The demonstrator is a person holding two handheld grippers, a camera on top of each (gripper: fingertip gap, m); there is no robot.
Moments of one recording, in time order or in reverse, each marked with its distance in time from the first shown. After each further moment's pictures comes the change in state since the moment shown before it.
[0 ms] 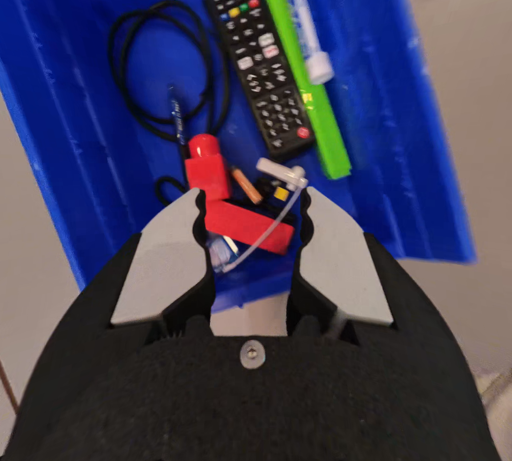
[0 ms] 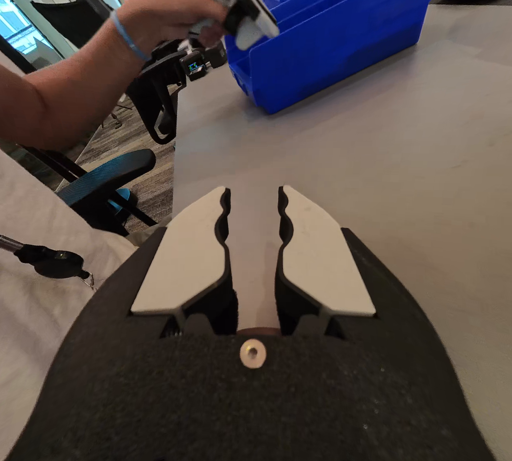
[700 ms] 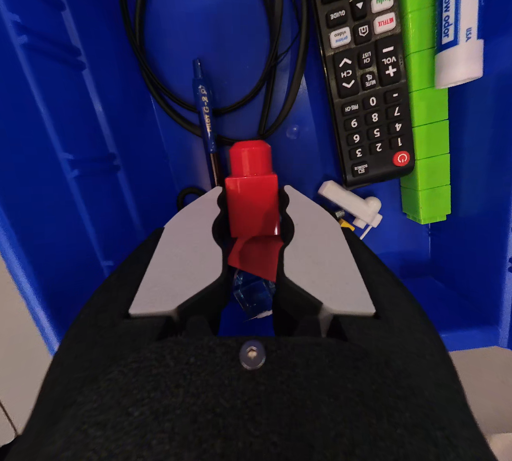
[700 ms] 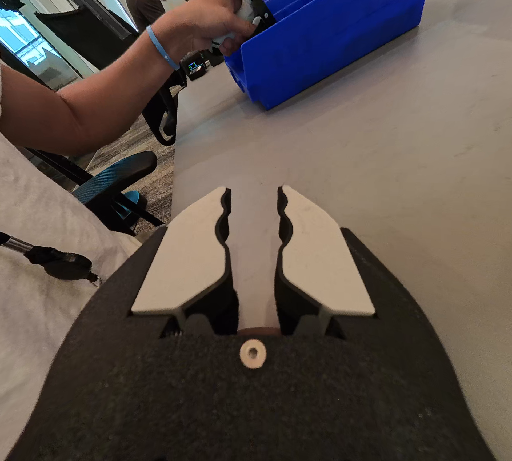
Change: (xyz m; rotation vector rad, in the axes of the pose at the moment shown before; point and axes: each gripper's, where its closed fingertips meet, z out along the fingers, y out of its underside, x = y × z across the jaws) left arm -0.043 0.012 0.057 -0.153 -0.045 -0.112; right arm 0.008 0.003 0.002 -0.014 -0.014 0.056
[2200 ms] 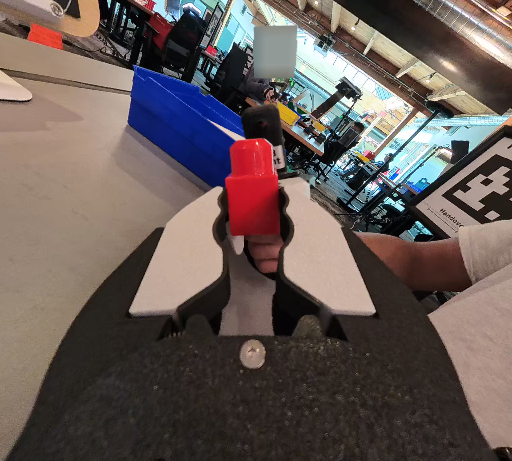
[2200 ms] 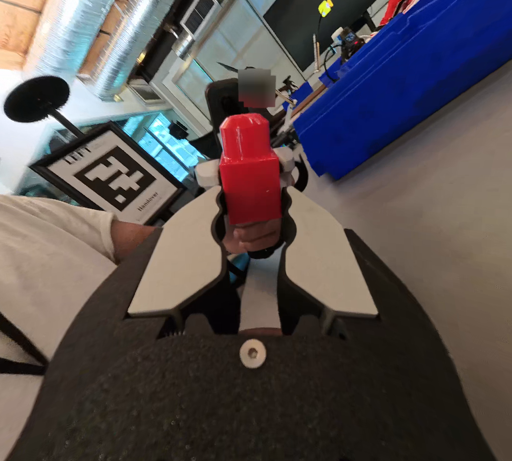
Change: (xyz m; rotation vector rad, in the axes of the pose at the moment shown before) left arm 0.371 0.010 -0.149 0.835 1.211 0.154; right arm -0.009 -0.066 0.016 0.259 -0.375 0.319
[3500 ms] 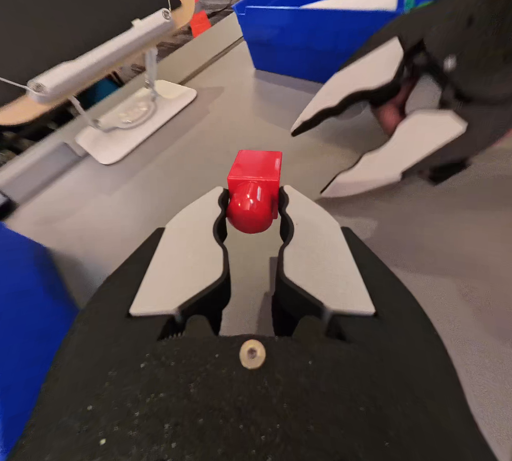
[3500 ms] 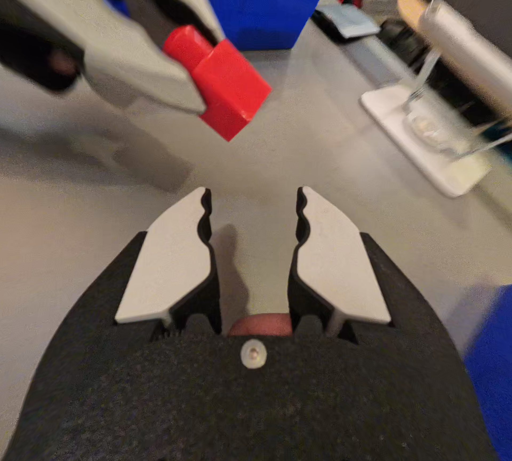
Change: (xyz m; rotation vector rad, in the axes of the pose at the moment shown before) left arm -0.057 0.015 -0.037 -0.371 -0.532 0.696; right arm 0.069 0.015 -0.037 -0.469 0.885 -0.875
